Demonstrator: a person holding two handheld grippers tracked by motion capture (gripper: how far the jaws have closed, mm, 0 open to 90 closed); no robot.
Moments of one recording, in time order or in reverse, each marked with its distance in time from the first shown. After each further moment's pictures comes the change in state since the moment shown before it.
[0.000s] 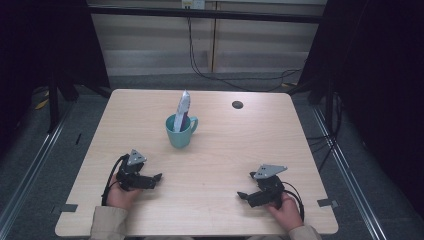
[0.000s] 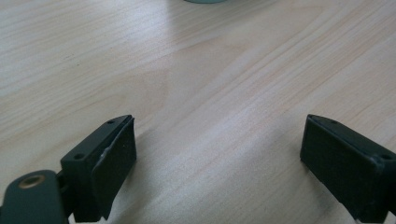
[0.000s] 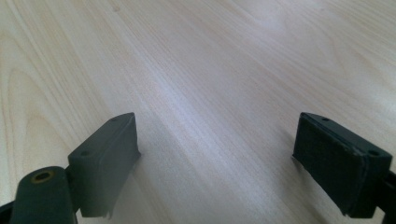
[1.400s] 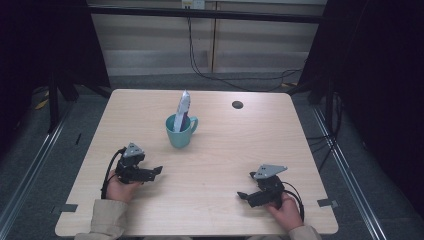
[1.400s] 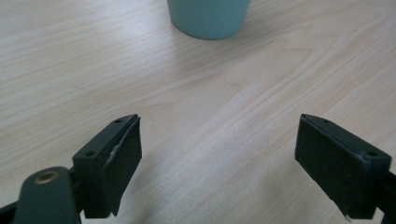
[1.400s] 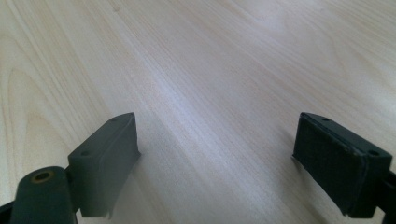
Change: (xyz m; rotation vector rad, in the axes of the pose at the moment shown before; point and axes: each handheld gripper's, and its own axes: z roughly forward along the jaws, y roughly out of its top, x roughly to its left) left arm 0.008 0.015 -0.005 -0.053 -0.037 -0.060; right arm 0.000 0.000 0.000 0.000 0.000 -0.001
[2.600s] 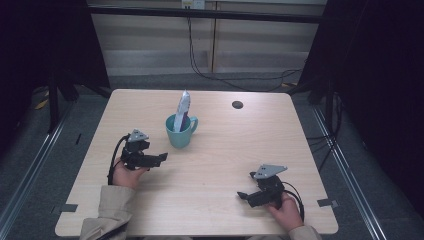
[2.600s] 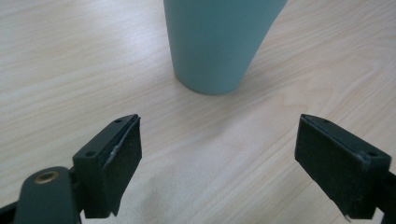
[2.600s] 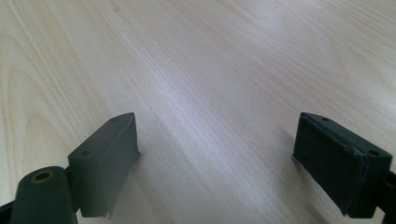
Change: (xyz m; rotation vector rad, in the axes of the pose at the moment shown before) left arm 0.003 0.039 0.007 -0.032 -0.004 -0.042; right arm 0.000 0.000 0.000 0.000 0.000 0.000
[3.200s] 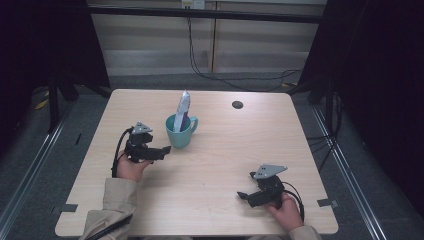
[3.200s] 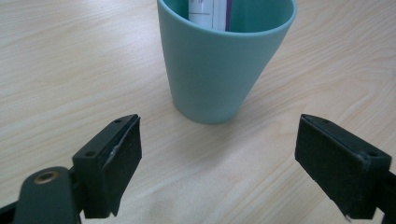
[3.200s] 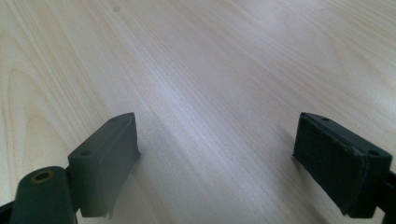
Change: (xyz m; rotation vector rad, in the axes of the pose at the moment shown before) left arm -0.003 0.023 0.004 -0.022 0.005 -0.003; right arm 0.000 0.000 0.000 0.000 0.000 0.000
